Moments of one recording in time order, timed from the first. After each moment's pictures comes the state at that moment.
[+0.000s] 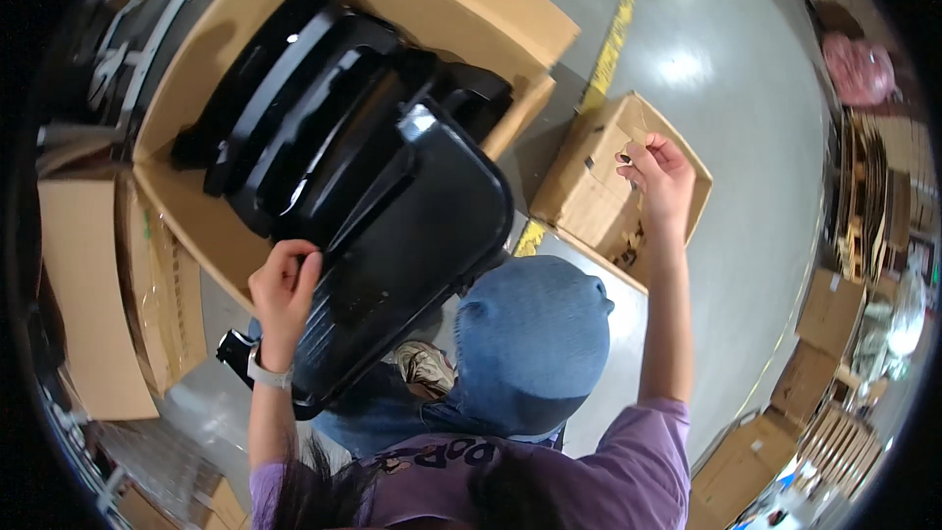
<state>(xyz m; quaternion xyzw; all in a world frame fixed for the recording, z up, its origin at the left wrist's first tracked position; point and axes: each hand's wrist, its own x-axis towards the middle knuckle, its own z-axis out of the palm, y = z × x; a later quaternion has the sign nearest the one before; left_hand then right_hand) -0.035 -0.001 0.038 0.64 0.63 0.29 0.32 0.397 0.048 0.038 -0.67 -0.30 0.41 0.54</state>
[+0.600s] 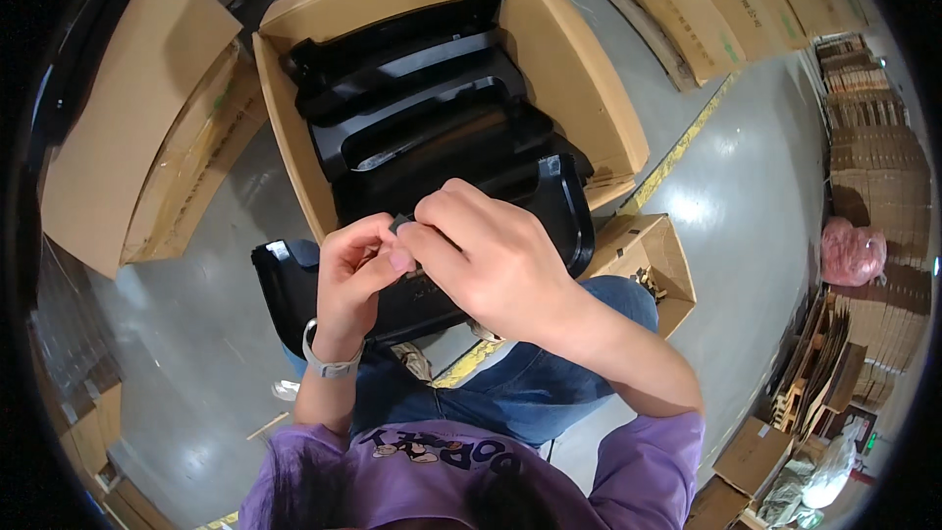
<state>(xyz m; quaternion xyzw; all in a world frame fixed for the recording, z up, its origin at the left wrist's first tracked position) -0.058 -0.055 0.108 0.34 0.38 0.62 0.60 0.090 0.030 0.176 -0.14 -0.94 0.17 0.27</state>
